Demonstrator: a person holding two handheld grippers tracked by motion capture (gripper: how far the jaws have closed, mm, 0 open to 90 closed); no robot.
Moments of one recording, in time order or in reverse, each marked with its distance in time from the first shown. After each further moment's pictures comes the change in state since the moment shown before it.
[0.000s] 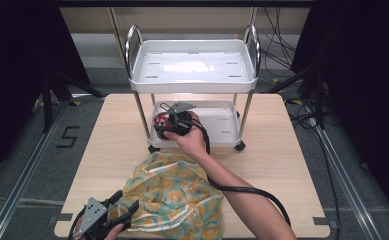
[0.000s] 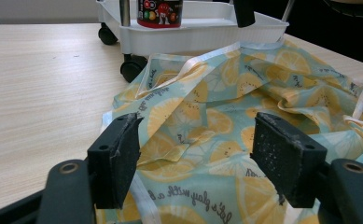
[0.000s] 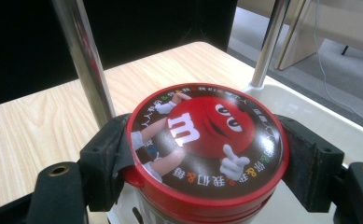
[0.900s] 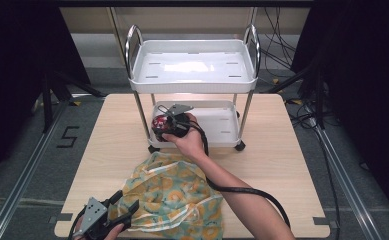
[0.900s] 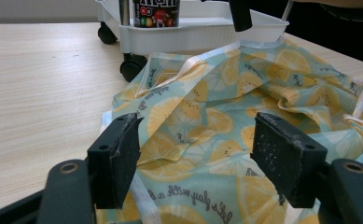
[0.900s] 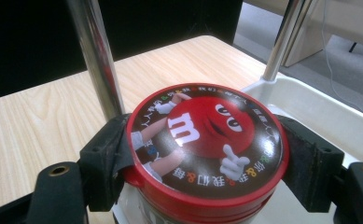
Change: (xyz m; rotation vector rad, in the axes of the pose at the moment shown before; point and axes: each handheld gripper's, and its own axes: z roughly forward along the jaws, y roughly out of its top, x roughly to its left) left arm 0.001 -0.001 0.002 -0.013 -0.016 -0.001; right arm 0.005 -0.004 0.005 0.022 0.001 0.006
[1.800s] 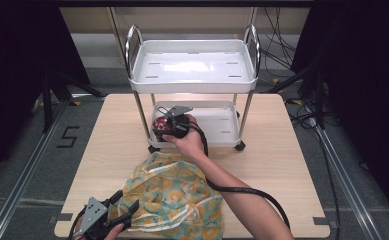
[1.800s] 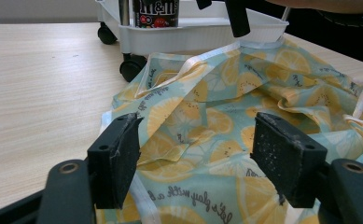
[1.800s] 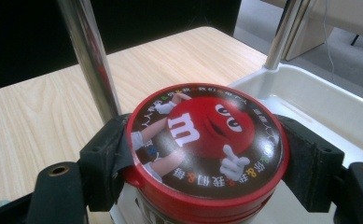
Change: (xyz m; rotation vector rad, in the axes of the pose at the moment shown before) left arm 0.000 0.000 0.000 0.002 0.003 -0.002; right arm -0.003 -0.006 0.006 0.017 -0.001 -0.005
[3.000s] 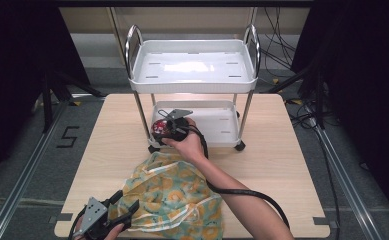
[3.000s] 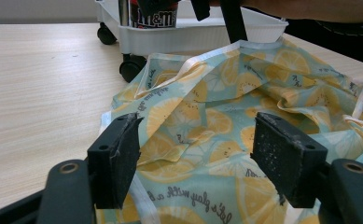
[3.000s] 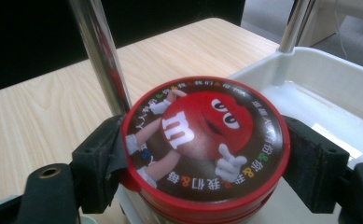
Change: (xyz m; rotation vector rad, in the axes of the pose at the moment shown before) left arm 0.000 0.000 0.000 -0.002 -0.002 0.001; right arm 0.002 -0.011 0.007 -0.002 0.045 0.041
